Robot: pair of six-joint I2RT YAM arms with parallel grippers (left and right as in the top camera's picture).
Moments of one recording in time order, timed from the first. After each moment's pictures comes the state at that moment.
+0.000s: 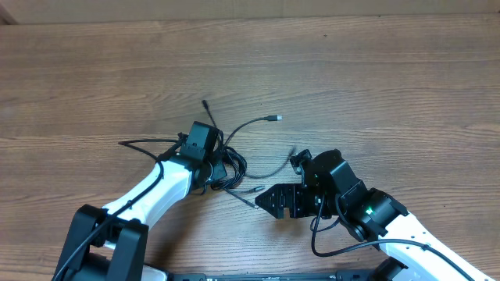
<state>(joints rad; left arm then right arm) -0.36 1.57 0.74 -0.44 -0.01 -0.70 0.66 1.09 0.61 -0.38 -0.52 0.72</state>
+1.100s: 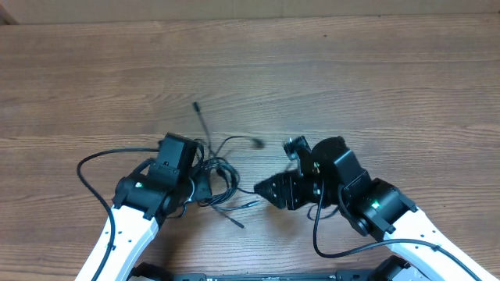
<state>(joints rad) -0.35 1.10 0.83 -0.95 0.01 -0.65 0.66 1.09 0.77 -0.39 -0.53 0.58</state>
